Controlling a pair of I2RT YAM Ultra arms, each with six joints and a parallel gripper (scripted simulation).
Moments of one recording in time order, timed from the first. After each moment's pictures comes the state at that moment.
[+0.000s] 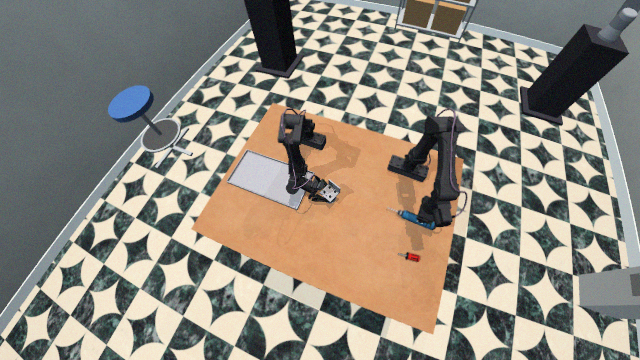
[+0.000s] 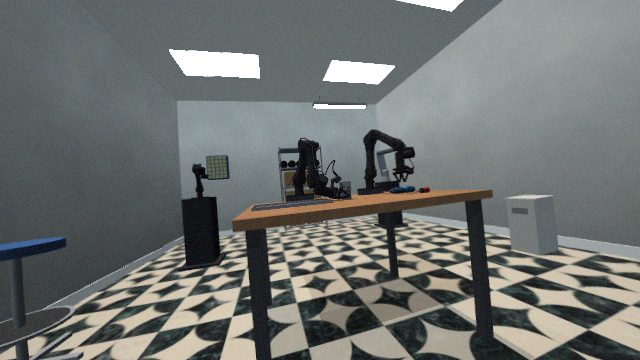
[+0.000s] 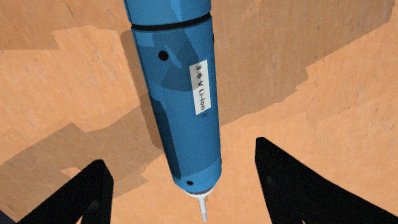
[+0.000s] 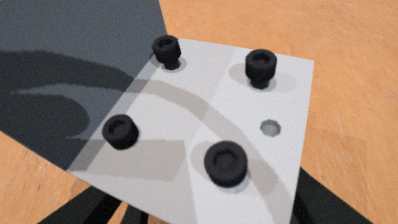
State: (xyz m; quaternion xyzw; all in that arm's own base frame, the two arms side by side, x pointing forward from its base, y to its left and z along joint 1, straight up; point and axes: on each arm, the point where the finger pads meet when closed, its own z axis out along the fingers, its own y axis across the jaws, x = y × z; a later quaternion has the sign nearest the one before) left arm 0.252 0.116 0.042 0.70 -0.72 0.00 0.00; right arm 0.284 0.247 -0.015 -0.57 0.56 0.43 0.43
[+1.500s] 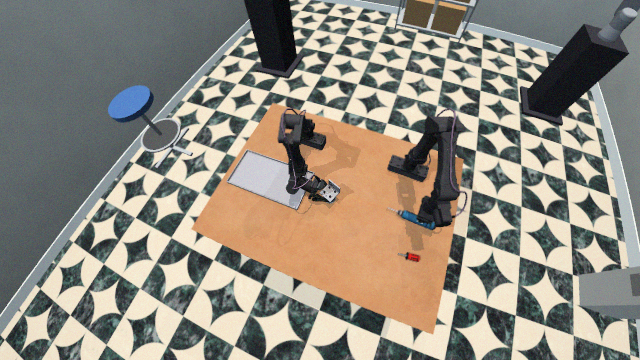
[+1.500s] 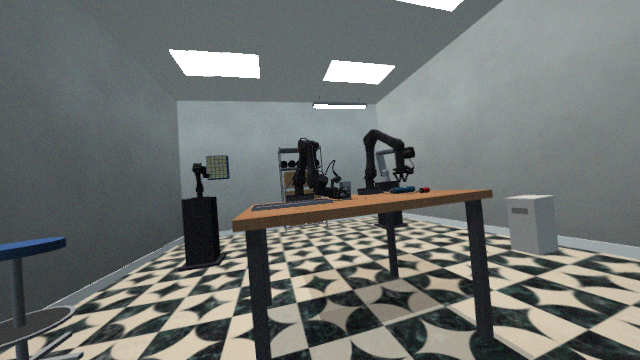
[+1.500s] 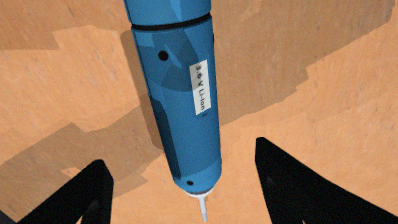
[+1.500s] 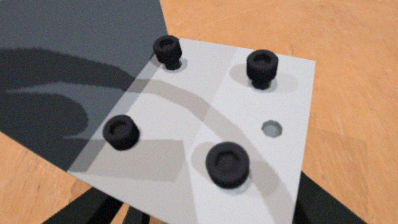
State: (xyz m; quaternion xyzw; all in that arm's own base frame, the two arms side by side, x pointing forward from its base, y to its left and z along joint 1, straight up) left arm 0.252 0.116 0.042 0.70 -0.72 0.00 0.00; right arm 0.284 0.247 -0.015 -0.57 0.56 0.43 0.43
